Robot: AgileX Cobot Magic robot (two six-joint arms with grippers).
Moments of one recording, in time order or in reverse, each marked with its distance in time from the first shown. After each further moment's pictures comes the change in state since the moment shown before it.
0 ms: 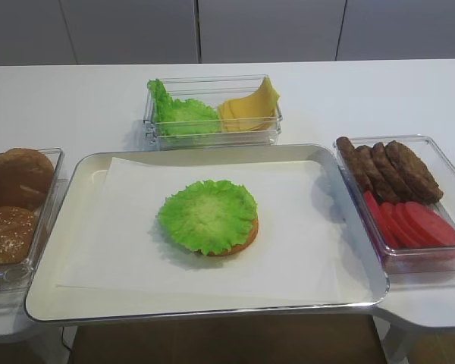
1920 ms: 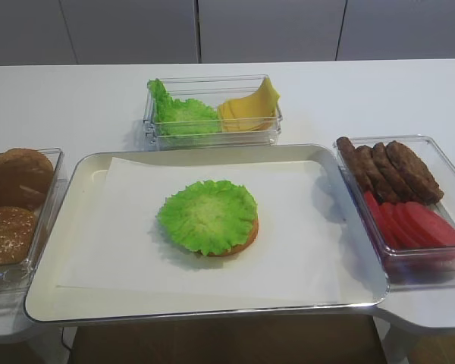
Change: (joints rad) left arm 0.023 0.000 0.000 -0.004 -0.003 0.069; right arm 0.000 0.495 -0.184 0.184 0.003 0.010
